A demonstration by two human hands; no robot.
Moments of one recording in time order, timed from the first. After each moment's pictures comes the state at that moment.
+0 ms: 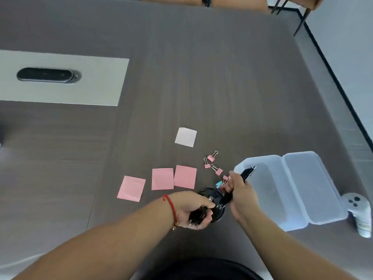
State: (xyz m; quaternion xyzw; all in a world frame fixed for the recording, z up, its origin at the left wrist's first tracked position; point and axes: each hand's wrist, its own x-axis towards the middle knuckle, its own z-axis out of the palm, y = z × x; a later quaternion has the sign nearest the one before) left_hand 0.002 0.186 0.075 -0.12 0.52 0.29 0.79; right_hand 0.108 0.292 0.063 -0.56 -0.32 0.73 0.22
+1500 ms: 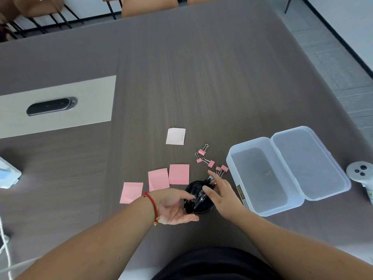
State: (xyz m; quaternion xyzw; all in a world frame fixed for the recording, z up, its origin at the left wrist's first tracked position) left_hand -0.004 0.182 0.069 -0.17 0.51 0.22 0.81; right_hand 0.166 0.284 0.021 -0.39 -0.75 0.54 -0.02
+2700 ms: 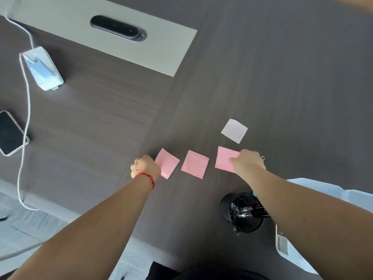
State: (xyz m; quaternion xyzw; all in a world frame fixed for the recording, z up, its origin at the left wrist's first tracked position) left_hand -0.125 0.050 -0.045 -0.10 0.93 0.13 0.32; right_hand -0.027 0.310 0.009 -0.45 -0.84 0.17 -0.26
